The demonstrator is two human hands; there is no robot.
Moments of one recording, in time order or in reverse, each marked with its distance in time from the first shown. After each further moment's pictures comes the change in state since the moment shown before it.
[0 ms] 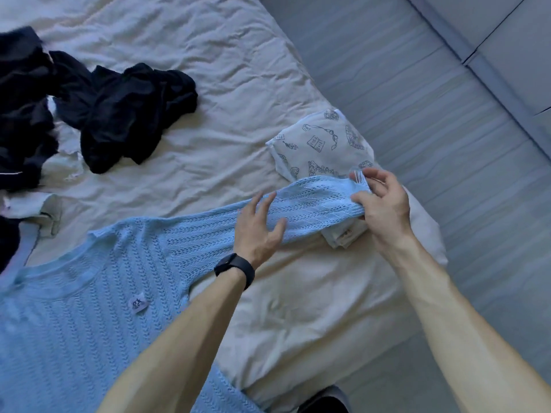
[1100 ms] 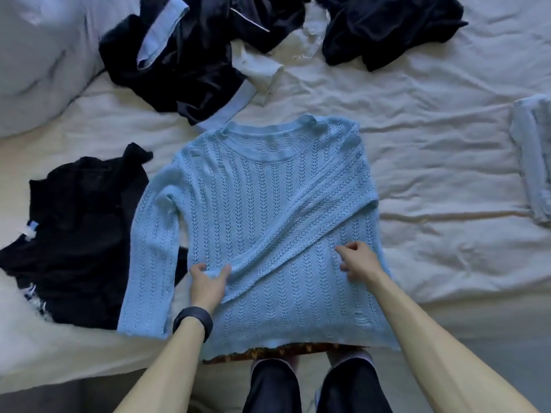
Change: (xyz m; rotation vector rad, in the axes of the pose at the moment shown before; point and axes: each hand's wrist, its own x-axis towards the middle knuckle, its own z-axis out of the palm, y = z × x) left_hand -0.390 -0.428 -0.158 -0.648 0.320 -1.084; right_hand -0.312 0.236 0.280 -0.869 -0.459 0.364
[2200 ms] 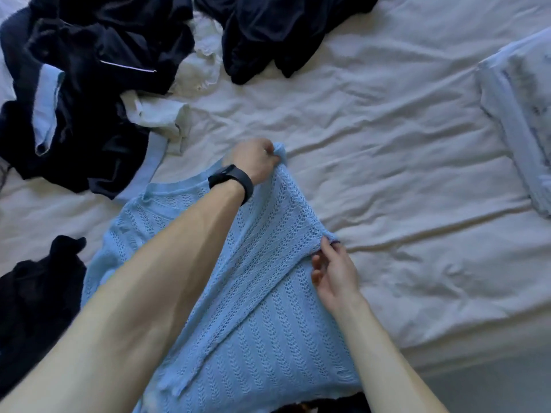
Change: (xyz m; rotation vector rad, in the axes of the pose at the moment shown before) left_hand 0.041 0.371 0.225 0.928 -0.109 0.884; right_hand 0.053 -0.055 -0.043 1.332 -0.076 0.281
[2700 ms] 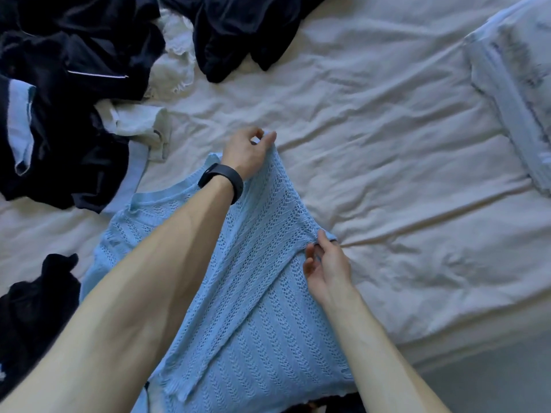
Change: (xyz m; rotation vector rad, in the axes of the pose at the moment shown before) left_hand 0.016 0.014 0.013 -0.340 0.039 -0.014; right_hand 0.005 -0.007 0.012 0.209 0.080 0.089
